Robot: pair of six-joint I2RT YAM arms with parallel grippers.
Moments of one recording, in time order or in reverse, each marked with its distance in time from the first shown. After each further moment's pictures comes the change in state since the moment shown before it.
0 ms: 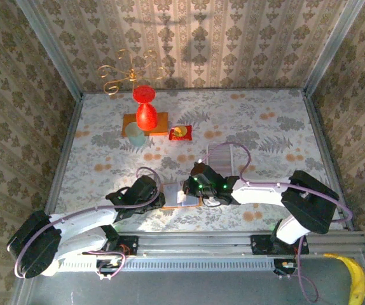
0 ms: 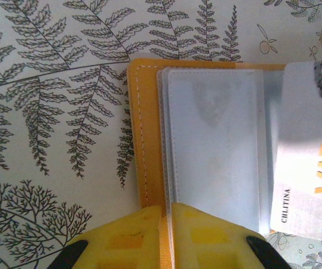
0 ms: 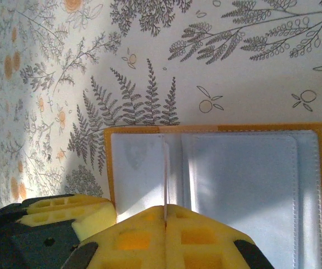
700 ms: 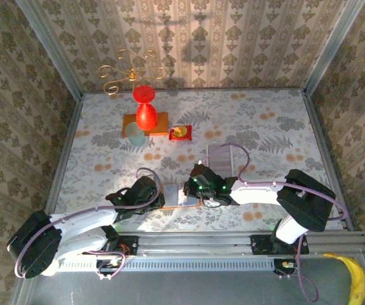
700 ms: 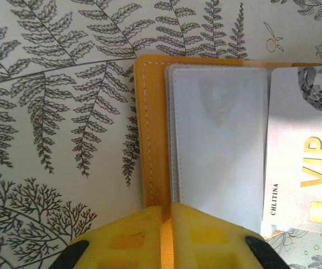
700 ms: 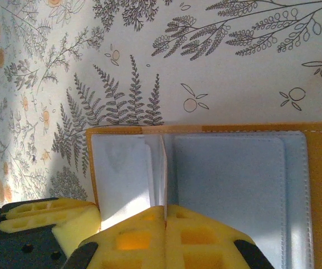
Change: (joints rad) left arm -0.001 0.000 -0.013 0.013 -0.005 -0.005; right arm 0.000 0.035 -0.016 0.034 0.000 -0.003
